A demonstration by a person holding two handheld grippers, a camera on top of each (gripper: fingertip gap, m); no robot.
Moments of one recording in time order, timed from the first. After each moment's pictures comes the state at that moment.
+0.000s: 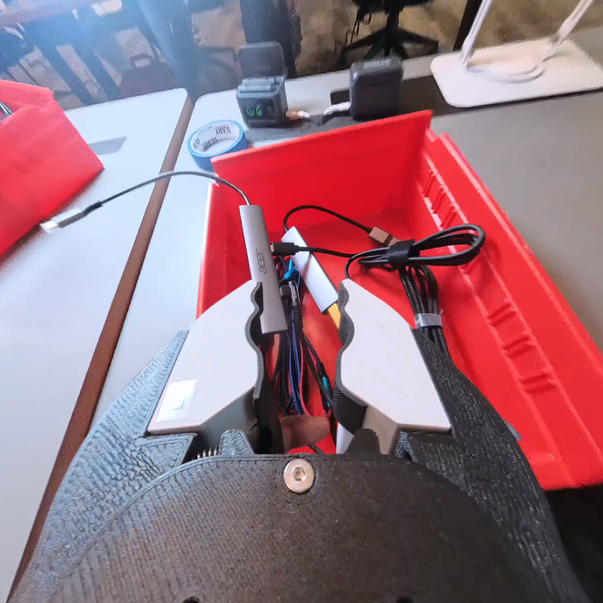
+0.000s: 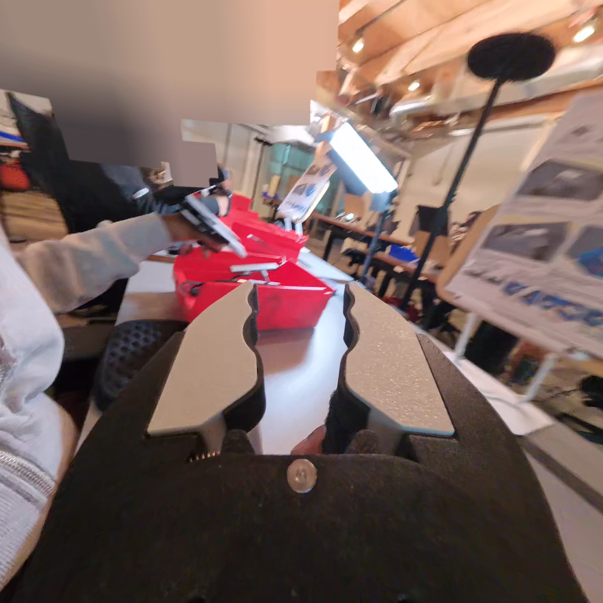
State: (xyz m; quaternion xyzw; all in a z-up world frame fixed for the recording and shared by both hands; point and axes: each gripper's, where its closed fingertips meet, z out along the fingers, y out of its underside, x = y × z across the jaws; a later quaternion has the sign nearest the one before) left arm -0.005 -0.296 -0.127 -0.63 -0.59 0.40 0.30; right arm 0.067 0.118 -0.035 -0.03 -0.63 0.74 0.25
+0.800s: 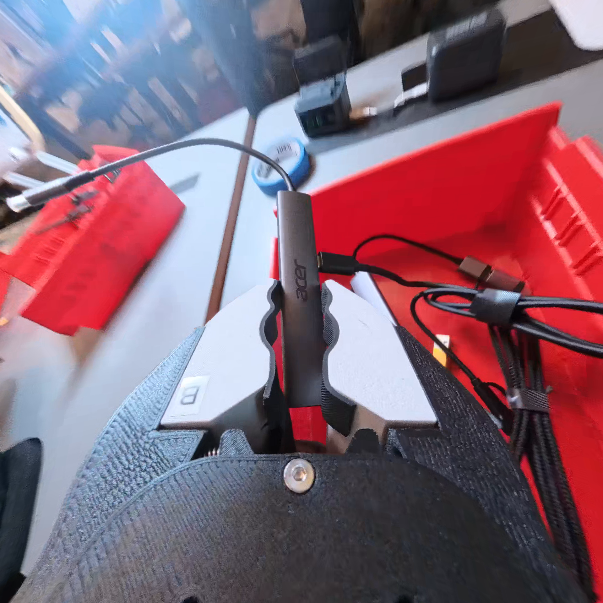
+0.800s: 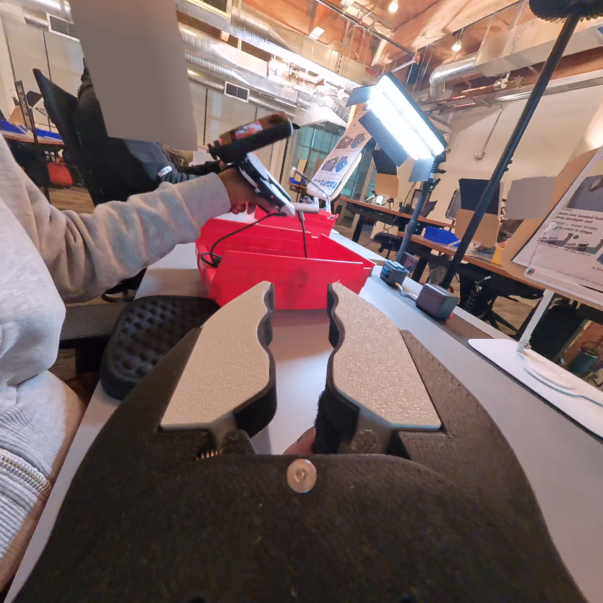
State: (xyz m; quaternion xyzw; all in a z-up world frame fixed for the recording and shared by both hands) left arm -0.058 -0.334 -0.107 -0.65 -0.57 0.48 0.18; right arm 0.063 0.066 -0.094 -0.02 -0.65 0.73 0.19
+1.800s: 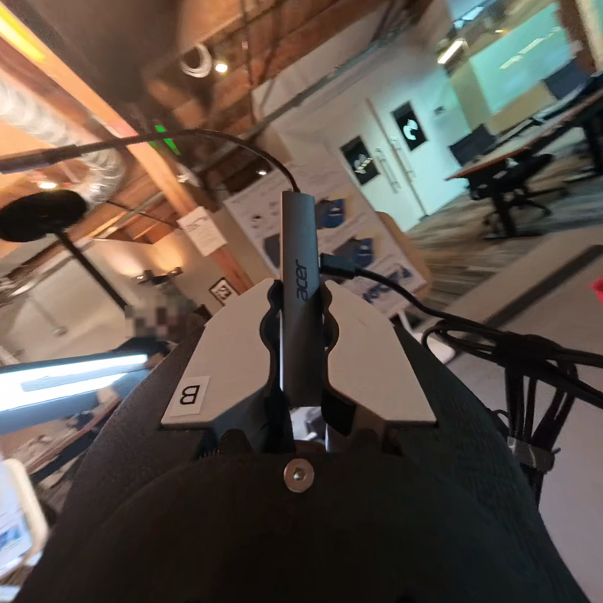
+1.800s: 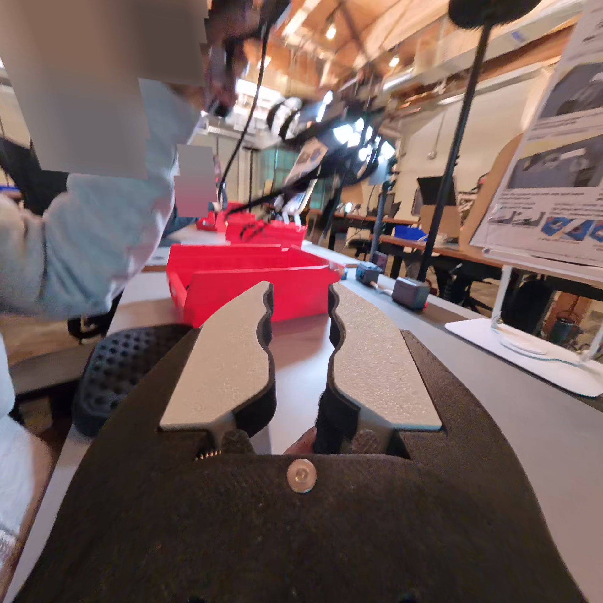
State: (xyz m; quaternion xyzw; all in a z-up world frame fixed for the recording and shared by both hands) left arm -0.020 -0.075 0.146 -0.58 -0.19 0.64 0.47; right arm 0.041 0.083 -0.088 -0.10 -0.62 0.76 0.20
